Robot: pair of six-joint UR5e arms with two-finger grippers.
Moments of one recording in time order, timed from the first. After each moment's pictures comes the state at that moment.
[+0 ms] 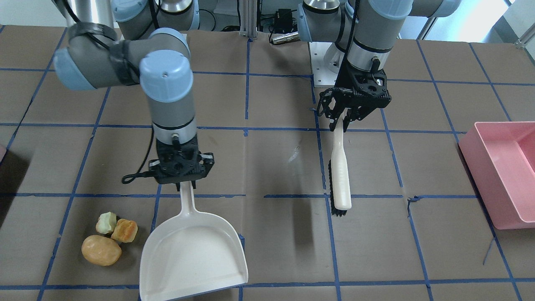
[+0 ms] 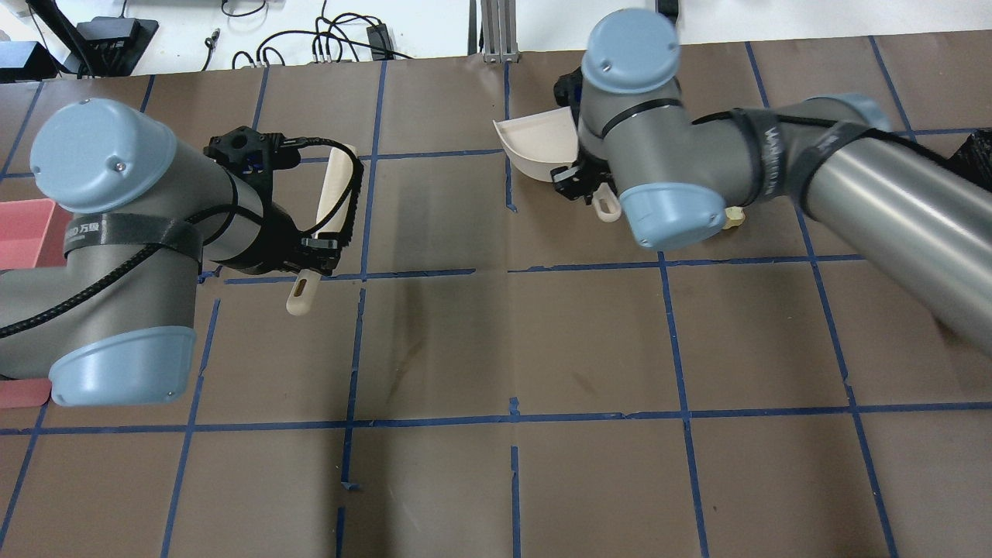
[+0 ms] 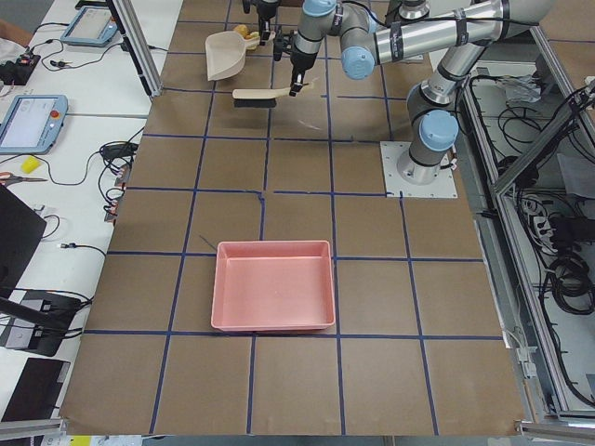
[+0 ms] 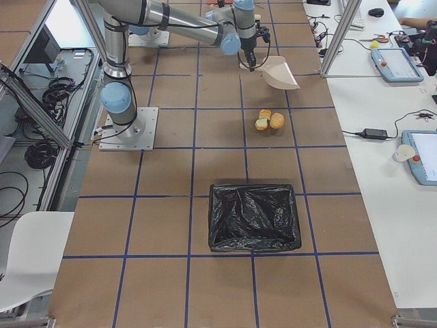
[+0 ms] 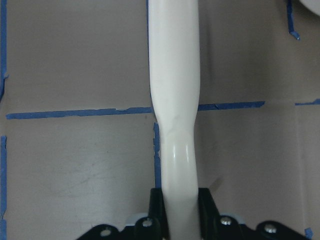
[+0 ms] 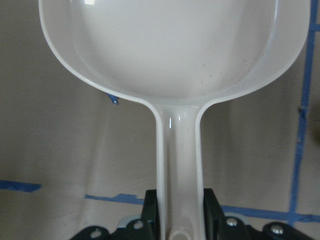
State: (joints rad) left arm -1.58 -1.42 -2.06 -1.03 1.50 0.01; right arm 1.72 -1.32 1.72 -2.15 -1.65 -0.12
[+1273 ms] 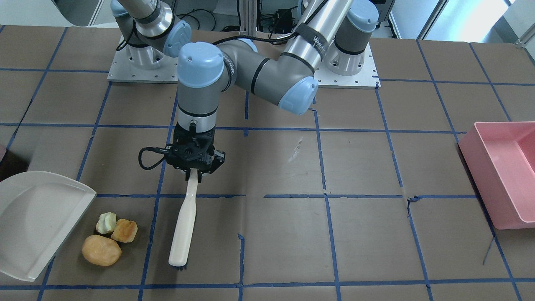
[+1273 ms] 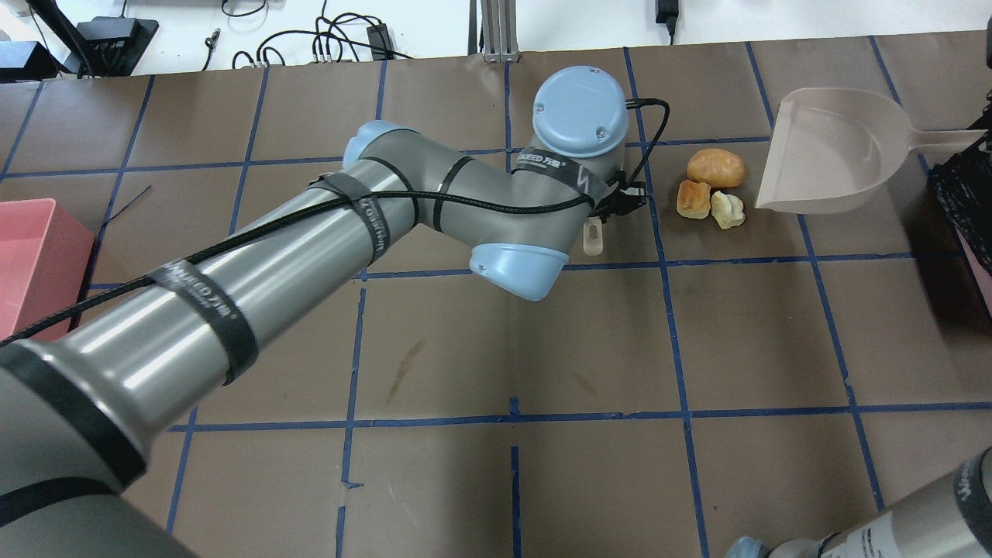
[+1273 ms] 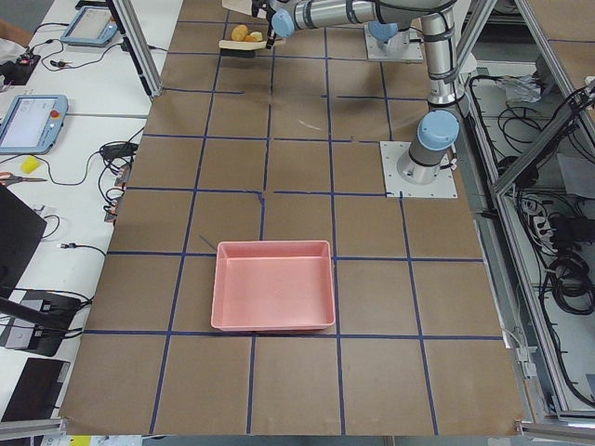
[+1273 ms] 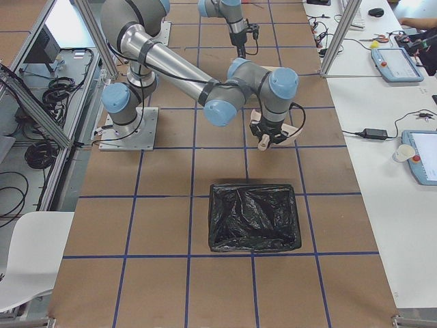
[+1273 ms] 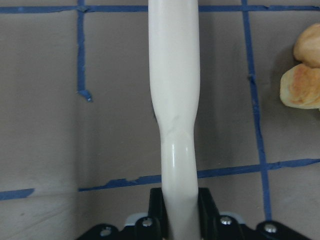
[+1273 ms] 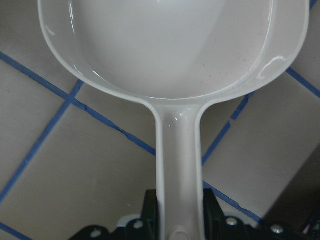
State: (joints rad) left arm -2.14 -2.12 -1.47 -0.82 1.57 -0.51; right arm 0.98 -1.15 1.35 -1.75 -1.52 -1.89
